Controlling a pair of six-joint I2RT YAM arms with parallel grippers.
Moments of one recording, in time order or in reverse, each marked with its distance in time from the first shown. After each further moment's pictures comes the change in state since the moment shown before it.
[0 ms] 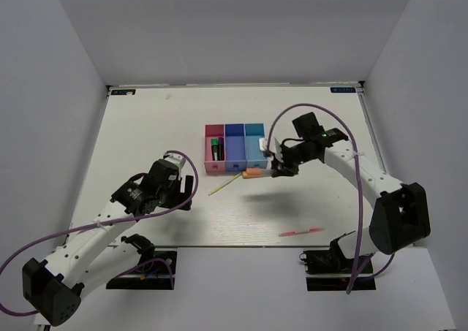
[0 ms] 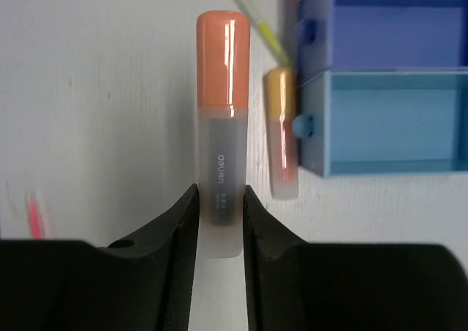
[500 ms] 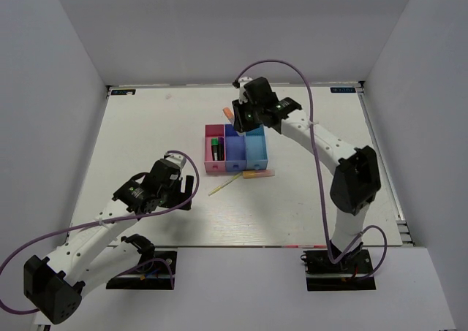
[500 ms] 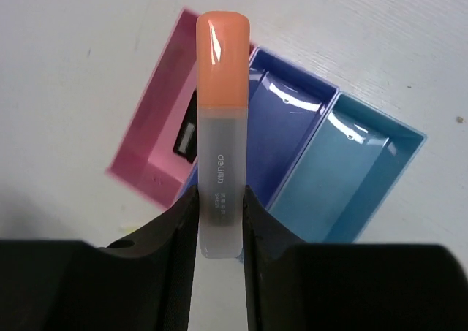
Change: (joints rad) left arm 0.000 0.021 -0.001 0.004 -0.009 0.000; right arm 0.238 0.415 0.582 0.282 0.607 1.334
